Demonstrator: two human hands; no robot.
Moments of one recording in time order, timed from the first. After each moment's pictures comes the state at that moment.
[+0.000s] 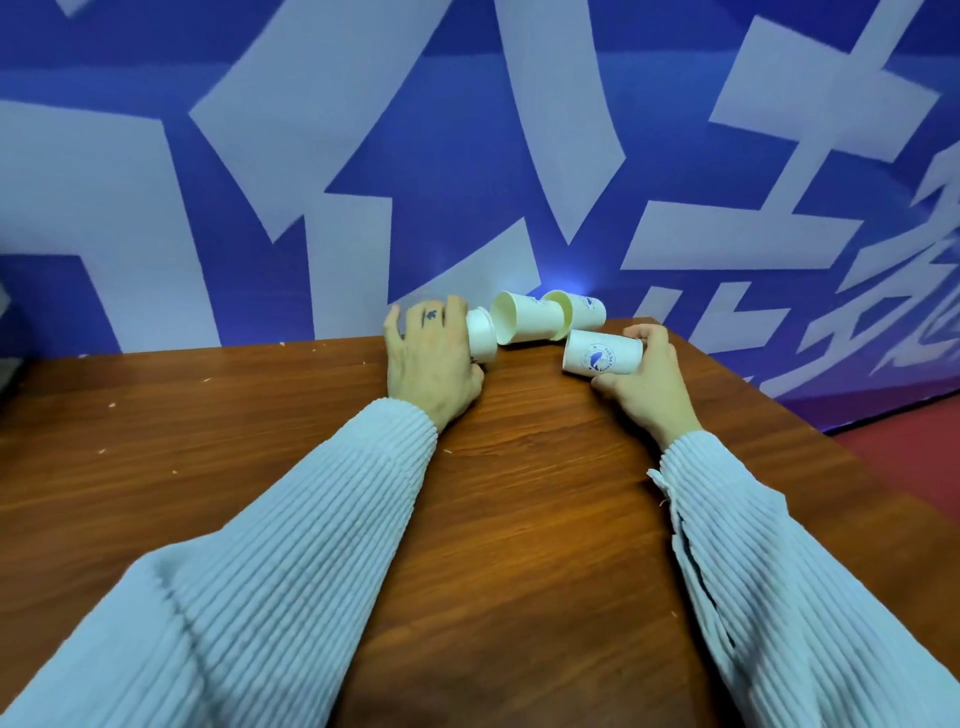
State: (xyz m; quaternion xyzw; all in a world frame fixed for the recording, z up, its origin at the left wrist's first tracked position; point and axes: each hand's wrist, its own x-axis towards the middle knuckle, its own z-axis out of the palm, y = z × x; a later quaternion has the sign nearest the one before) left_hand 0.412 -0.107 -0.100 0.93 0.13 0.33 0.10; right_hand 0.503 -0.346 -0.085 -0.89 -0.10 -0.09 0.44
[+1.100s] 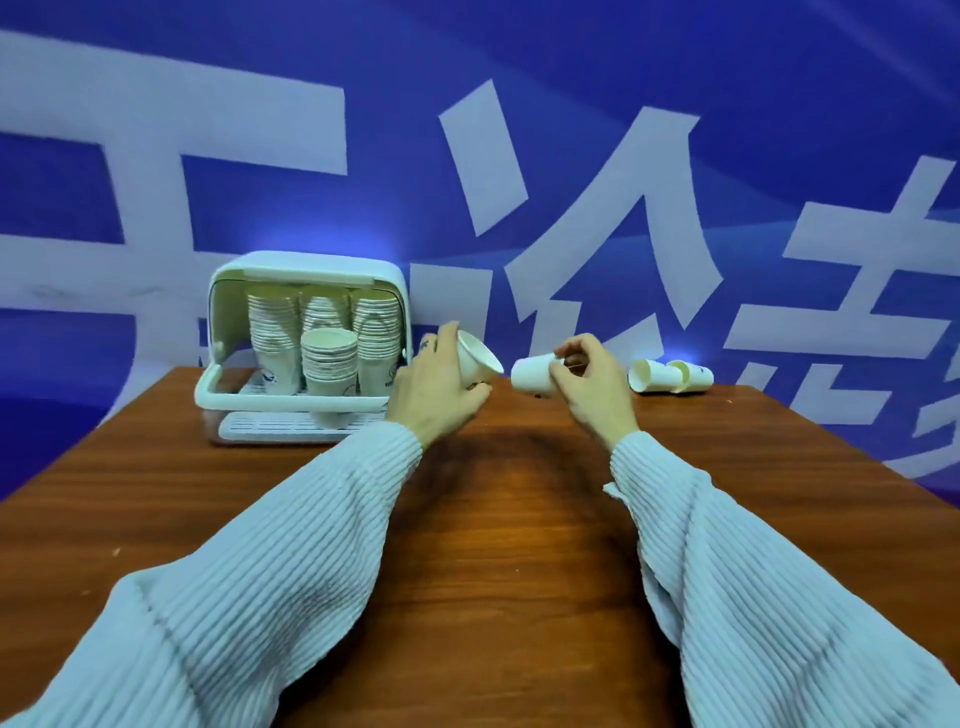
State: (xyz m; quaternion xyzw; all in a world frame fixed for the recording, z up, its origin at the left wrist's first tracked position) left_hand 0.043 -0.013 0.005 0.90 0.19 0.35 0.20; right_hand 0.177 -0.181 0.008 -0.78 -0.33 -0.13 0.51
